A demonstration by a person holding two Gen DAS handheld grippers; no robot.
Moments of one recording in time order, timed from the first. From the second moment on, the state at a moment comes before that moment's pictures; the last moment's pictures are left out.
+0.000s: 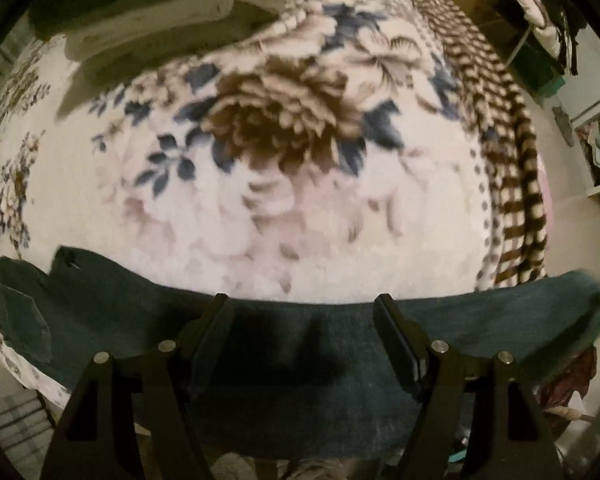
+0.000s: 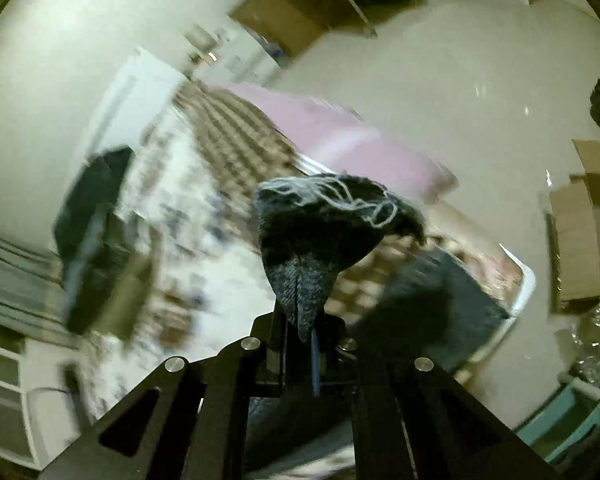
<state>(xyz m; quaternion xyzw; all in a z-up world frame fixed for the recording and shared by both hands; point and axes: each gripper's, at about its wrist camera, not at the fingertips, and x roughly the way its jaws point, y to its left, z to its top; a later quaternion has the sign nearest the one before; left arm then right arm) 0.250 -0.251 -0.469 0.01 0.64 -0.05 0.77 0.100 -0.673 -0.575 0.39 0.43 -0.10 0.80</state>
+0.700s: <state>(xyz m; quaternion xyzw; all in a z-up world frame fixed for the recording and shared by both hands) 0.228 -0.262 -0.484 0.01 0.66 -0.05 0.75 0.080 -0.667 -0.579 0.39 0.41 -0.17 0.81</state>
